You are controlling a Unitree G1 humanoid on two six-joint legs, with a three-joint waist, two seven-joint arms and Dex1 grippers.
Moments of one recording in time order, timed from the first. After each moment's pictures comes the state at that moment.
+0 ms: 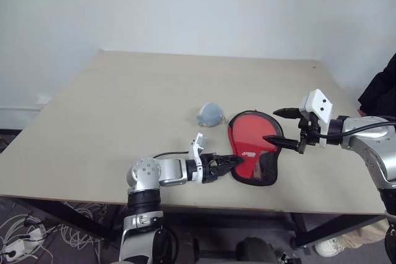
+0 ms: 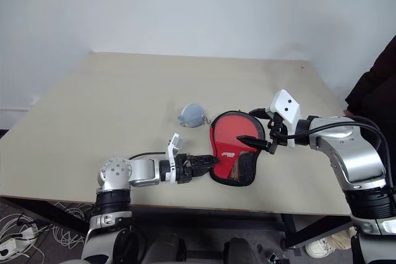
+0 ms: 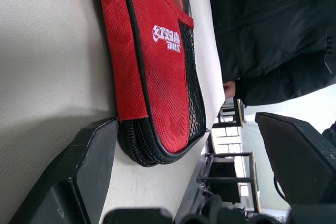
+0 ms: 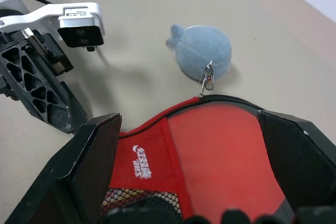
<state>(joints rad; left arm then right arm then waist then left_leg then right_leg) -0.45 -0.05 0.32 0.13 -0.87 1.55 -0.26 -0.42 -0.81 0.04 -0.19 0.40 0.55 0.99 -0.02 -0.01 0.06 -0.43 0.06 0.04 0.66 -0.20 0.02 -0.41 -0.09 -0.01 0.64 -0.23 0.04</state>
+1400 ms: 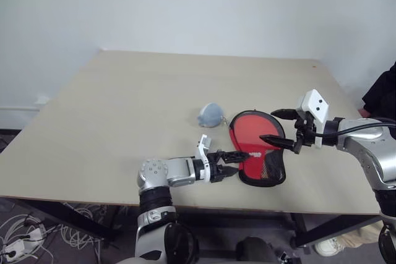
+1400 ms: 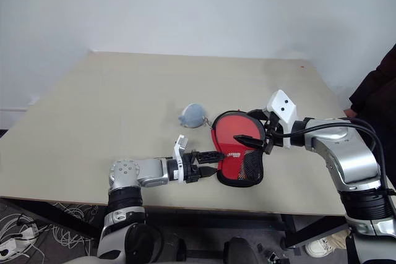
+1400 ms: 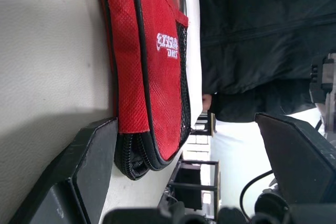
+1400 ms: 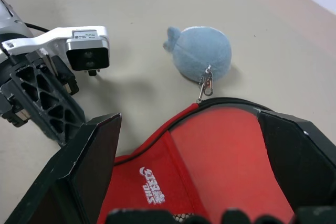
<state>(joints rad) -0.52 -0.19 0.53 0.24 -0.84 1.61 -0.16 -0.42 -0.77 0.03 -0.21 0.40 0.61 0.95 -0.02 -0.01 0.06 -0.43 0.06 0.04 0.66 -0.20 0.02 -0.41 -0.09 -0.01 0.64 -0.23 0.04</state>
